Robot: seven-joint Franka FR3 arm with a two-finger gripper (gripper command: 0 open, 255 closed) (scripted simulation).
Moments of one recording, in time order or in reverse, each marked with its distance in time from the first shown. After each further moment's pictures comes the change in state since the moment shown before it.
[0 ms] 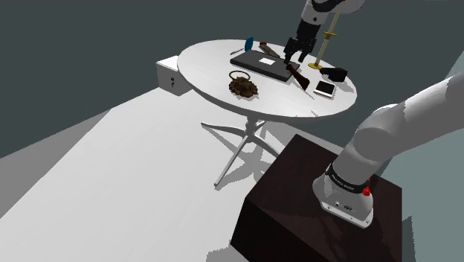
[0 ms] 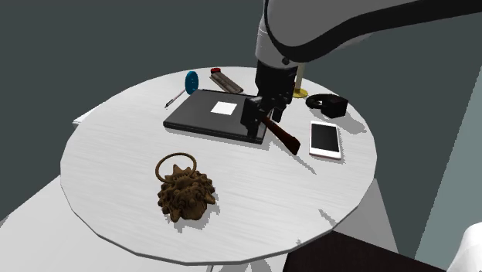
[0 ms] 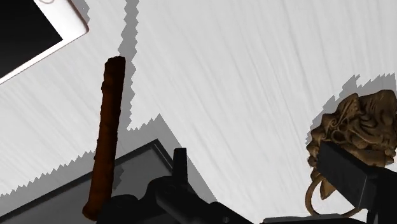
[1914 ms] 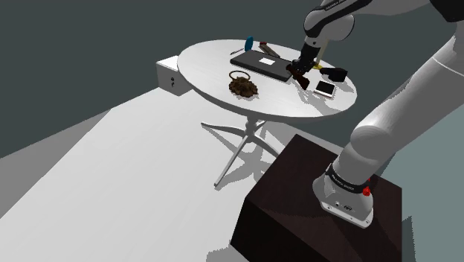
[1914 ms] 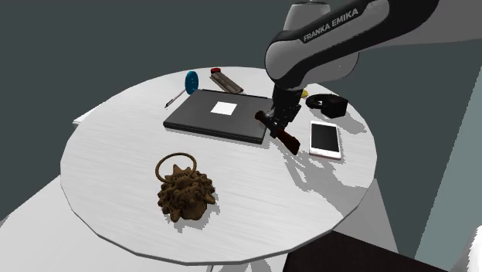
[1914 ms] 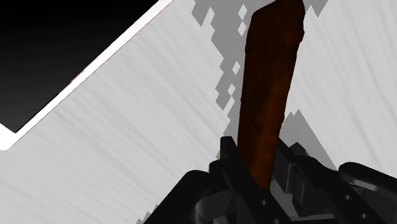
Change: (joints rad) arm -0.072 0.326 -0.202 0.054 0.090 0.256 -0.132
